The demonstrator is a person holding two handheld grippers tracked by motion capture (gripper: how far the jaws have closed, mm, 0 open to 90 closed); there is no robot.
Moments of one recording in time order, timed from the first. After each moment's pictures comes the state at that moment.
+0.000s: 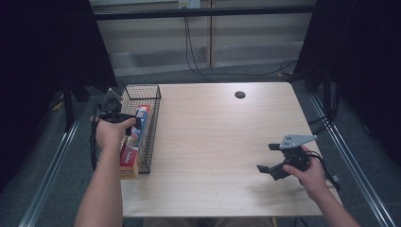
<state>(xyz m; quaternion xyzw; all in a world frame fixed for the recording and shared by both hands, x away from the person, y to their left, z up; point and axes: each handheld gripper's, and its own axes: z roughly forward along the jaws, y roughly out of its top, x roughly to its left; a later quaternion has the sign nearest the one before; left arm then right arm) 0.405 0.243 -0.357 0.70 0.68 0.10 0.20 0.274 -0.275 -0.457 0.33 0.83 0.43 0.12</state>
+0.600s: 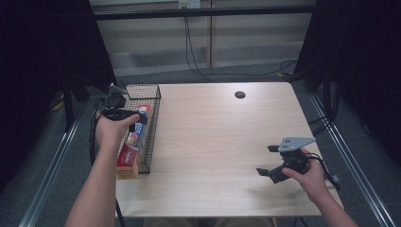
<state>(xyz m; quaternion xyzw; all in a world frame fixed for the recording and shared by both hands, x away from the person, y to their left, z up) 0.398 0.224 -0.337 0.73 0.62 0.10 0.25 0.267 -0.270 -0.454 0.32 0.84 0.42 0.12</state>
